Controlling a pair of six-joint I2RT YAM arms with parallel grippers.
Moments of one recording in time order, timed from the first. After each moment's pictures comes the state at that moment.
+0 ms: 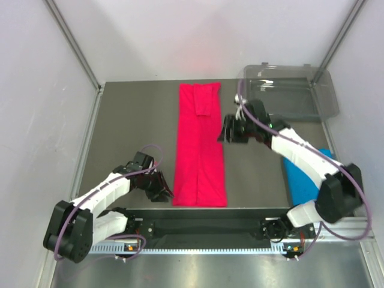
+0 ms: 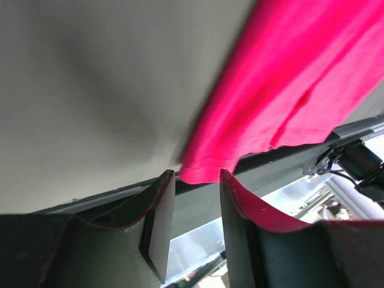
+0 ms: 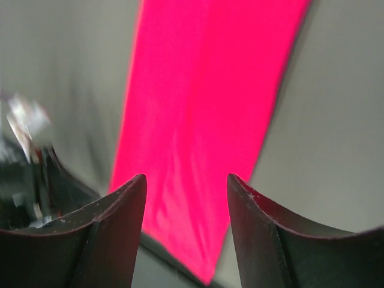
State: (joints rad) left arm -0.38 1.10 0.47 -0.59 0.46 -0.82; right arm 0.48 1.49 1.24 -0.49 -0.23 0.48
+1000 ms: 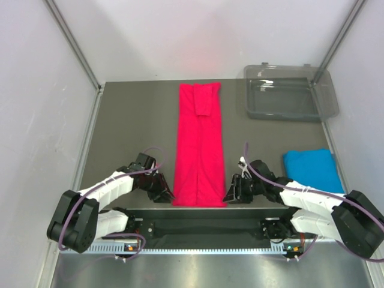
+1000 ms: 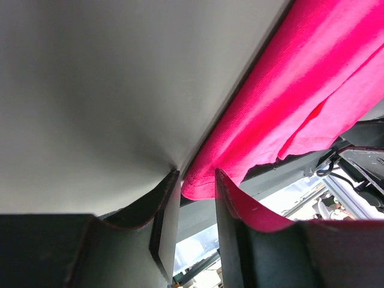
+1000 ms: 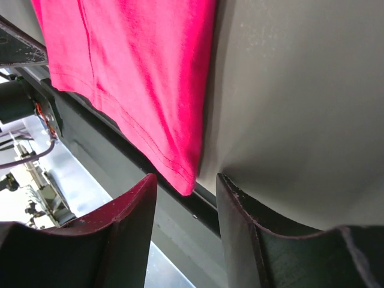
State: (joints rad) left arm -0.37 1.18 0.42 -0.49 0.49 -0.84; right arm 0.69 1.08 0.28 -0.08 -0.44 0.84
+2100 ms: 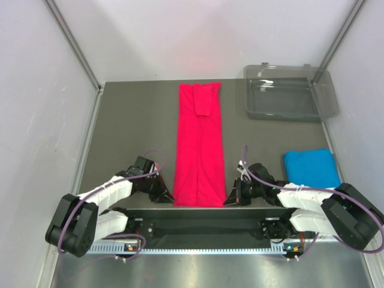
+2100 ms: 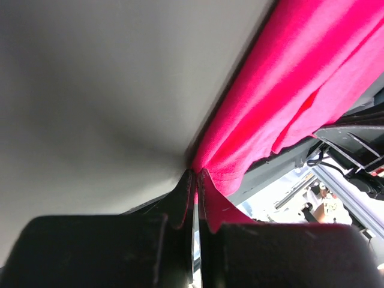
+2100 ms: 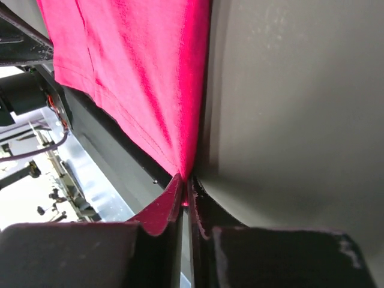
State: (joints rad) left arm -0.37 1.16 0.35 -0.39 0.56 -0.87; right arm 0.69 1.17 0.20 0.14 -0.52 0.90
